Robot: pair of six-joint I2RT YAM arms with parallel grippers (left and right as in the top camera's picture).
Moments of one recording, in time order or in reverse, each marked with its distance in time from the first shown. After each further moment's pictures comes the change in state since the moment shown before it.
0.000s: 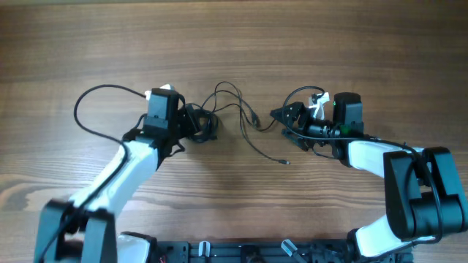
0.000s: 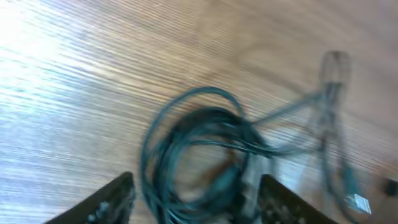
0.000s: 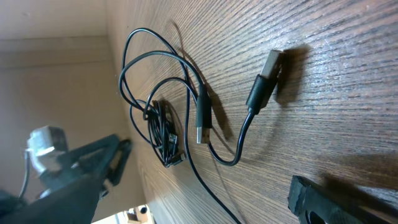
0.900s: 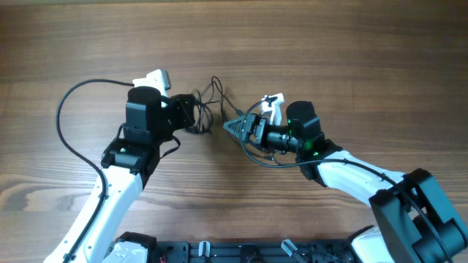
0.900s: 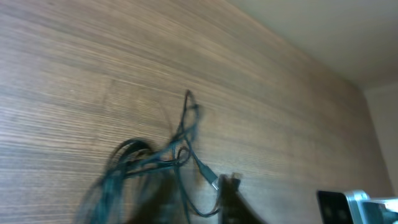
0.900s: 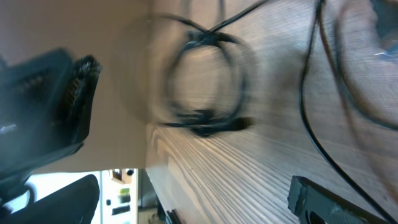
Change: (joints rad) left arm 0.022 -0.275 0.000 0.072 0.184 -0.006; right arm 0.407 -0.141 0.000 0.159 0.197 0.137
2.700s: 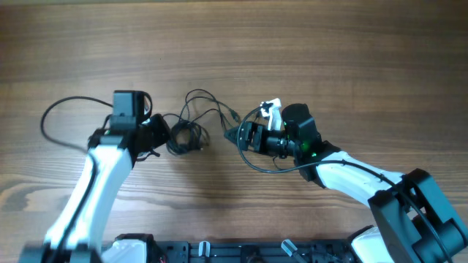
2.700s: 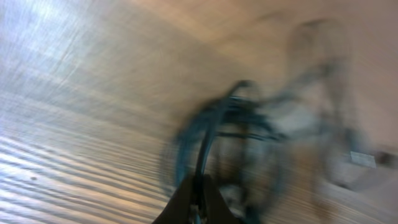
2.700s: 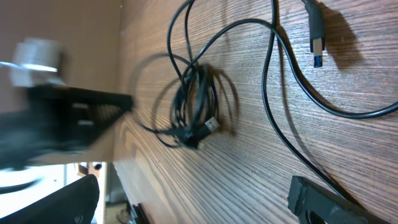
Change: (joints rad) left arm 0.183 0.133 0.068 -0.447 -0.071 0.065; right arm 0.015 0.000 0.000 -0.104 0.041 -0.165
